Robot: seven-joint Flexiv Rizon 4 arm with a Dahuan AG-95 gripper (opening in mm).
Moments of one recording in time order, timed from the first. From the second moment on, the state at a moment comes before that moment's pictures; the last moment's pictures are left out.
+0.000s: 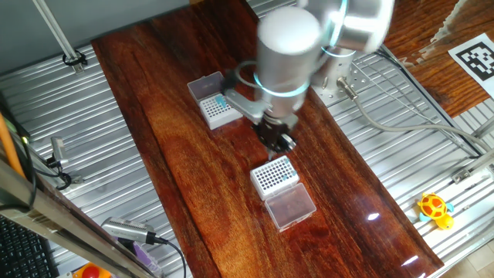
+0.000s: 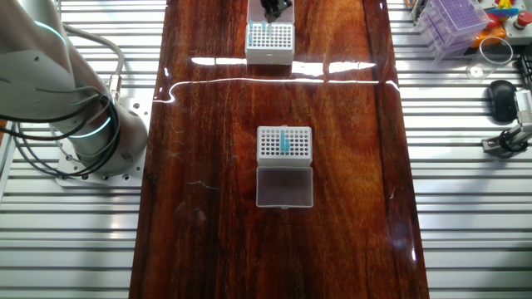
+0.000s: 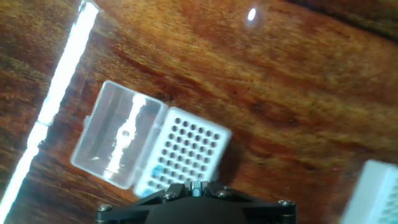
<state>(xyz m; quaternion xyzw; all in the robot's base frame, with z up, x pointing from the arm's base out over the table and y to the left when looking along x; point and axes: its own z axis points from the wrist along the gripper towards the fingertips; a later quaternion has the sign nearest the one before) 0.378 0.208 0.159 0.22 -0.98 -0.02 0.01</state>
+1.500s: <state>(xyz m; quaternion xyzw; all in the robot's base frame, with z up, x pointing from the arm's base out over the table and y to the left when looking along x) 0.387 0.165 0.164 0.15 -0.99 -0.01 0.00</state>
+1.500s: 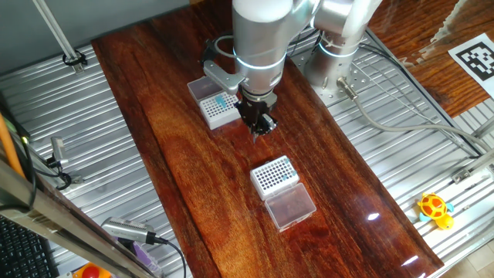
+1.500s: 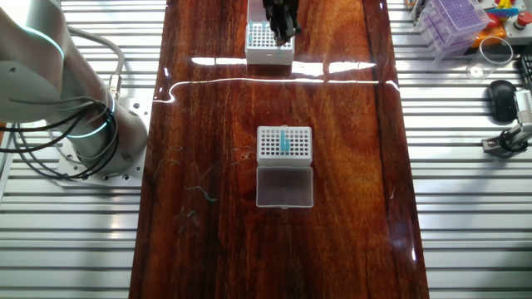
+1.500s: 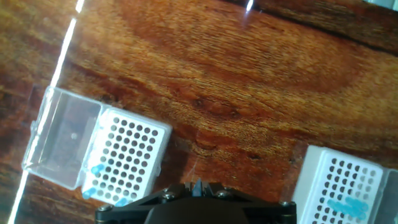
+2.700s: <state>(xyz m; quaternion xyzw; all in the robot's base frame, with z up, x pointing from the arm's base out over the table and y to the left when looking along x) 0.430 -0.007 0.160 0.24 -0.97 -0.02 -0.01</state>
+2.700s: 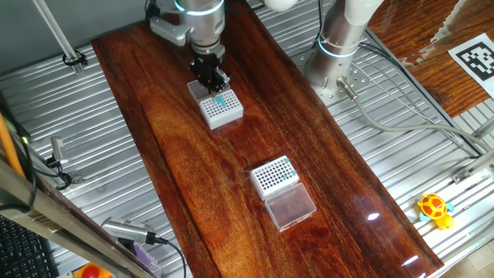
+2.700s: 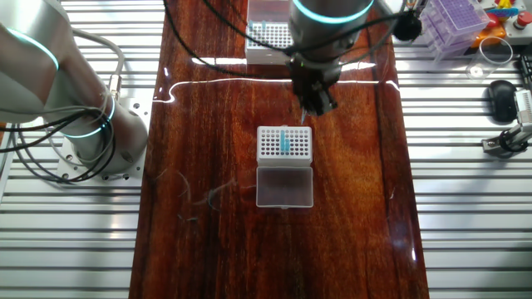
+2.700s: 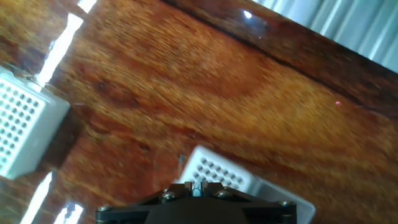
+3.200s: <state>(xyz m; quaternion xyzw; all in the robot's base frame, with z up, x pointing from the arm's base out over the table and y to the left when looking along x) 0.424 -0.013 0.147 0.23 -0.97 -0.02 -0.01</state>
